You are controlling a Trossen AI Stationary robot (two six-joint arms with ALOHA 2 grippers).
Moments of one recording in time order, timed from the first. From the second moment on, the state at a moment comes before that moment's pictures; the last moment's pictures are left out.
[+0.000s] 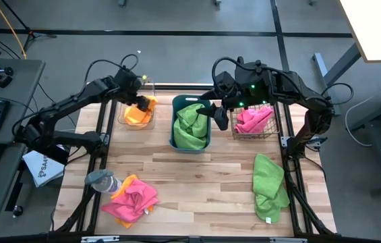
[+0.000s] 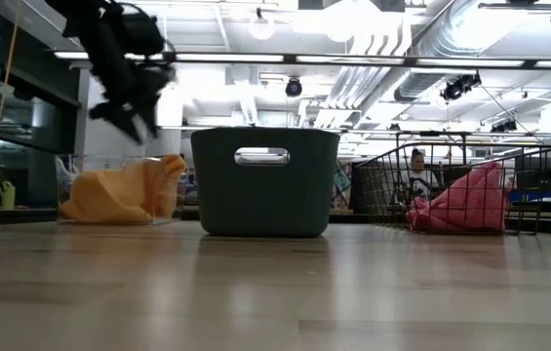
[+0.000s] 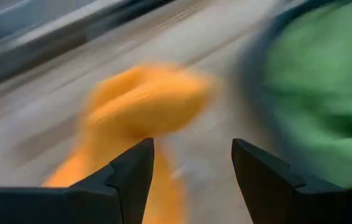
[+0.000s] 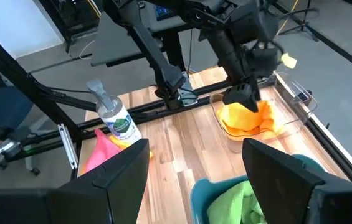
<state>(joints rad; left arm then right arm) 0.78 1.17 0.94 -0.76 0.08 -0.25 0.00 1.71 2.33 -1.08 0.05 0.26</state>
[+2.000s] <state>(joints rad) 0.73 1.21 0.91 -0.68 -0.03 -0.26 -0.01 1.72 2.33 -1.13 0.17 0.26</state>
